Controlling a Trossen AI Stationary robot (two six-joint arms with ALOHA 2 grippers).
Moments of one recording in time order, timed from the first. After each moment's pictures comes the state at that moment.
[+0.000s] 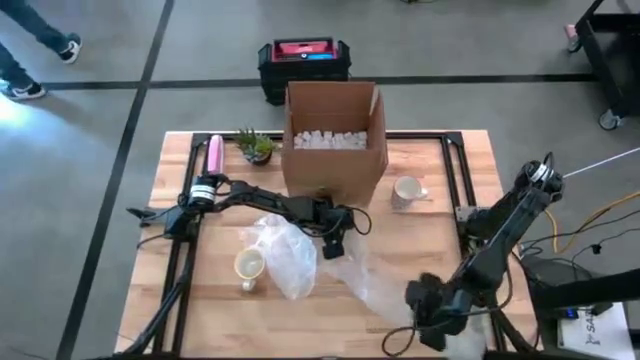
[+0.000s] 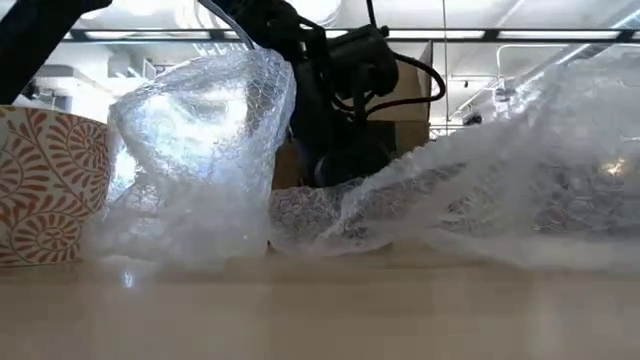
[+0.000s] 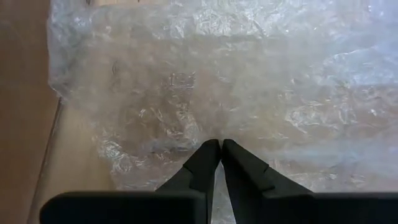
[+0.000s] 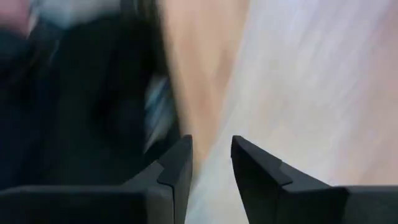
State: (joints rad) left arm -0.01 2.12 1.49 -0.48 -0.12 -0.20; right arm 0.88 1.50 1.09 -0.62 0.30 1.04
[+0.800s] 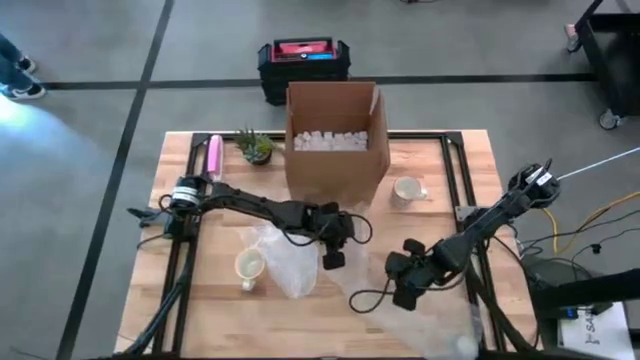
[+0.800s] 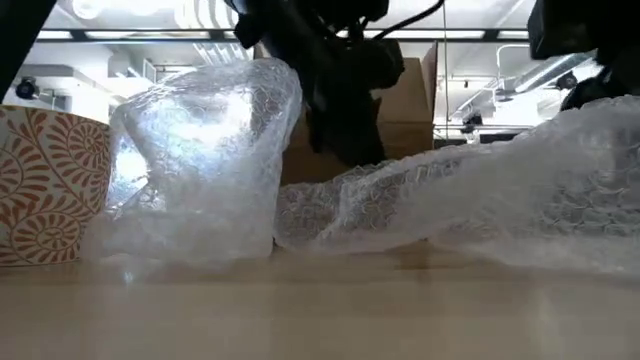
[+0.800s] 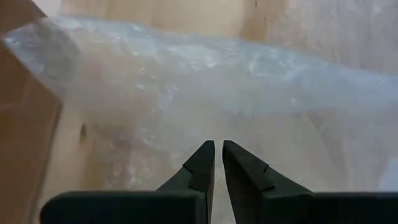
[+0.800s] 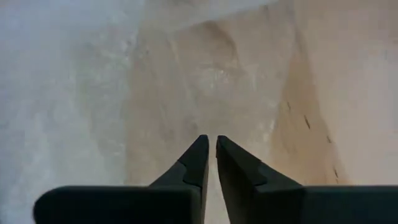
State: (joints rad) left arm -0.10 2.00 1.44 -0.38 -0.08 -0.19; right arm 0.61 1.57 0.88 -0.66 0.17 0.91
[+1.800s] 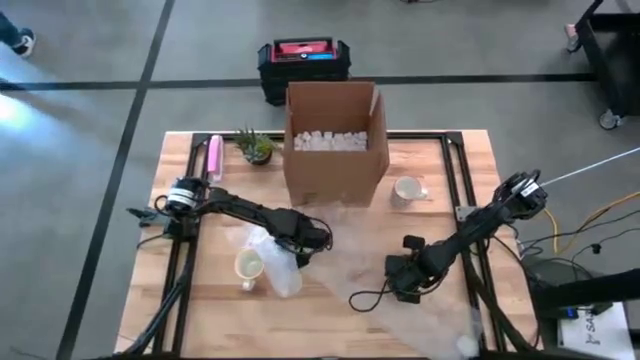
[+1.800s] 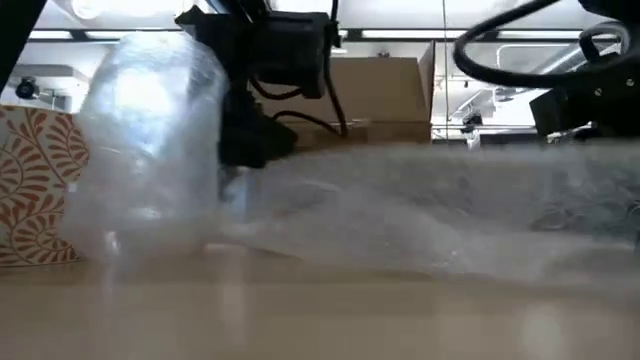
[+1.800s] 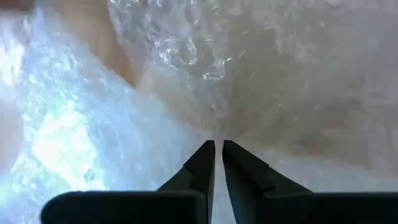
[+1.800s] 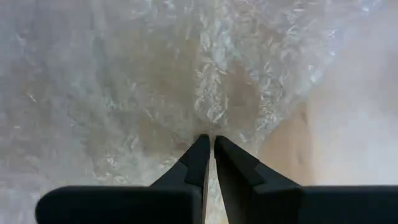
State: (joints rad) left arm -0.16 1.95 1.37 -1.10 -0.09 -0.67; right arm 0.58 1.68 0.87 -0.81 0.13 0.74
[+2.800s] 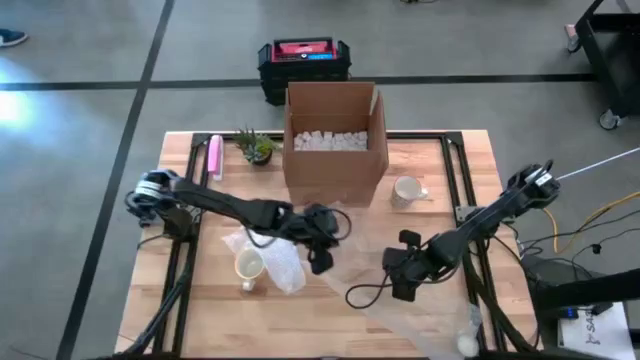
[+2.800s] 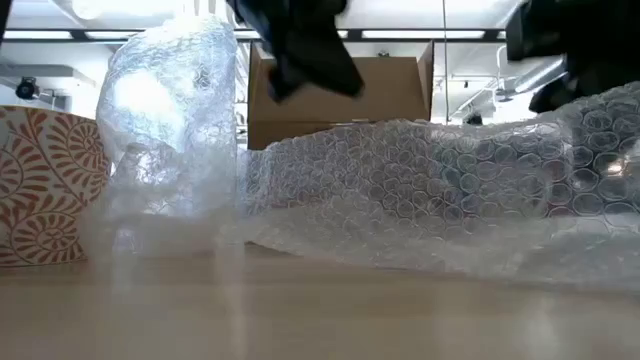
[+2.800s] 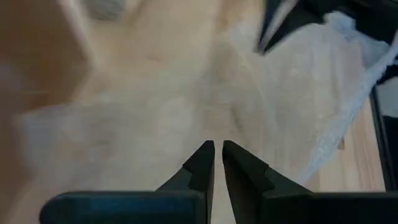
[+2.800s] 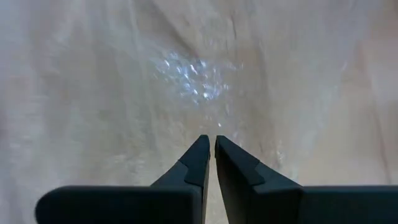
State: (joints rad) left arm -0.18 1.78 1.29 -0.25 -0.04 -0.40; right arm 0.56 1.59 0.89 -0.71 0.23 0.77
